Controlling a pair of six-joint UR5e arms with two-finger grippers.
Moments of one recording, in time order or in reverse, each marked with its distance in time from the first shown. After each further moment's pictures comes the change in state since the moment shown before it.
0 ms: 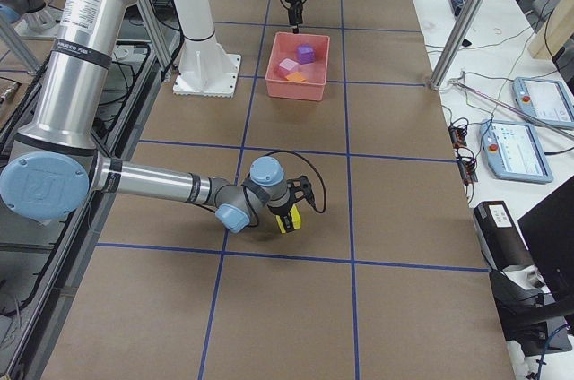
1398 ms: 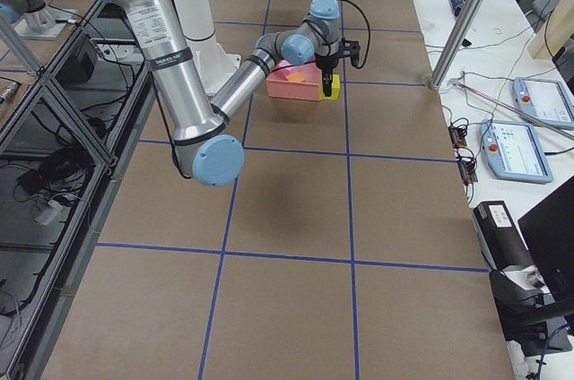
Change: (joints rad) left arm -0.821 0.603 -0.004 -0.031 -0.468 1.252; right arm -0.135 0.769 0.400 -1.107 -0.027 0.527
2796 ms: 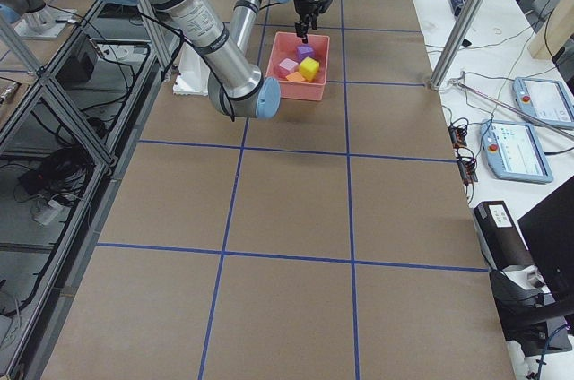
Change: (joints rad) left arm -0.238 0.141 0.077 -0.005 -0.157 0.222; right arm -0.330 0.443 -0.200 -0.199 -0.332 0.582
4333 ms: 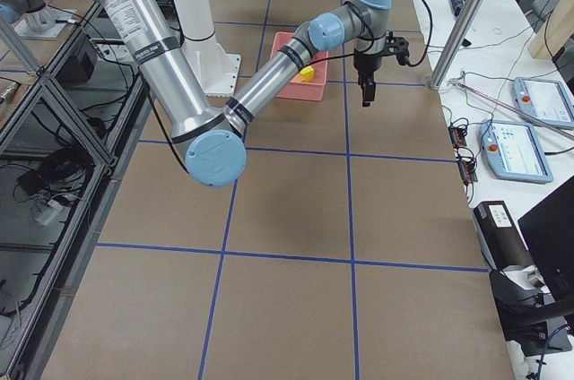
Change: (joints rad) left arm -0.072 0.067 0.104 -0.041 0.085 -0.356; right arm 0.750 -0.483 0.094 -0.002 0.516 -1.263
